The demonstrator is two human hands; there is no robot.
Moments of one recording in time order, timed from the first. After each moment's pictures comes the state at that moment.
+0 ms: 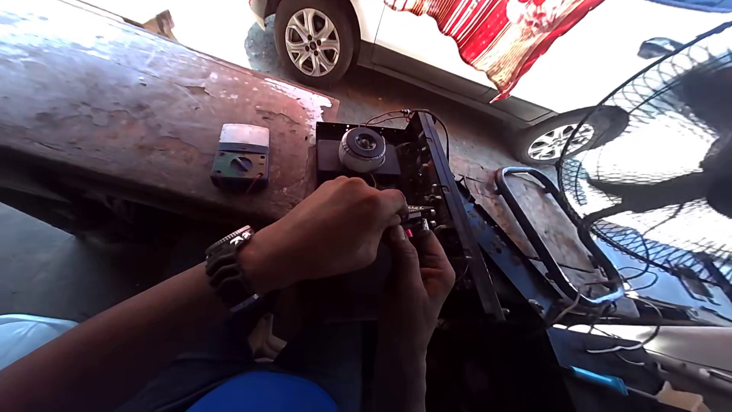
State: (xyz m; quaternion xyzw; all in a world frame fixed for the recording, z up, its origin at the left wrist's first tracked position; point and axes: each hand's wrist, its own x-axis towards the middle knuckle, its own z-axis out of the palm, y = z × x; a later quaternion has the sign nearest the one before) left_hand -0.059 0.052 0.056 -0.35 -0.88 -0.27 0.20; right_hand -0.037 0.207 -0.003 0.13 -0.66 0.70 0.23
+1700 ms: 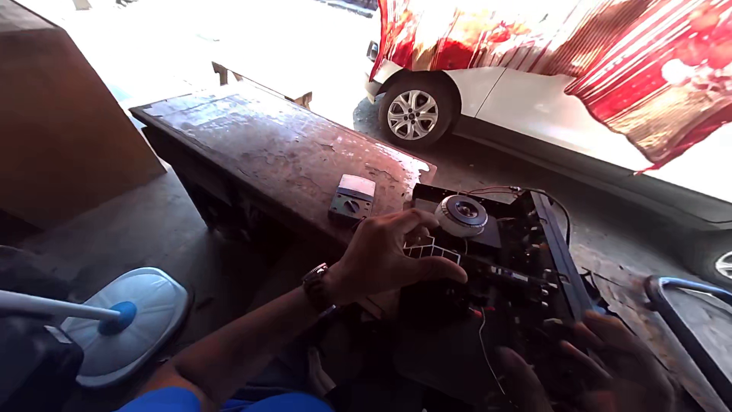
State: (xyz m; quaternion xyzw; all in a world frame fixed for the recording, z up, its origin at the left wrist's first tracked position) left_hand -0.044 0.005 0.014 -0.15 -0.77 -0.50 0.36; right_hand -0.027 0.286 0.012 0.32 -0.82 0.41 0.26
